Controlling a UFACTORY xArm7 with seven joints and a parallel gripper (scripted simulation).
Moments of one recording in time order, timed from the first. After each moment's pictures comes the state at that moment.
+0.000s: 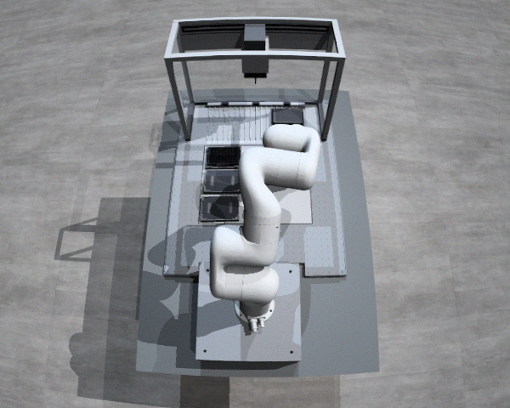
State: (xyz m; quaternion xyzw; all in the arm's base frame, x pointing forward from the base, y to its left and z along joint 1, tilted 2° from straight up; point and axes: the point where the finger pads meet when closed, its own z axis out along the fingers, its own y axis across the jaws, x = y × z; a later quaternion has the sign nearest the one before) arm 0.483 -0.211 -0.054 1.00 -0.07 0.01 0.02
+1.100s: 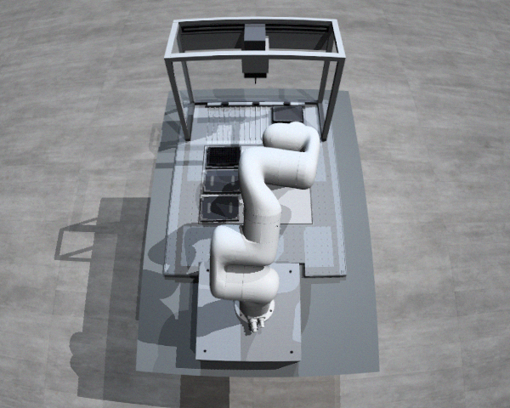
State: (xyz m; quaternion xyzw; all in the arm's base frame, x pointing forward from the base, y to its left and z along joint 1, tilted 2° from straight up) arm 0.493 -0.213 -0.054 1.00 -0.07 0.01 0.02
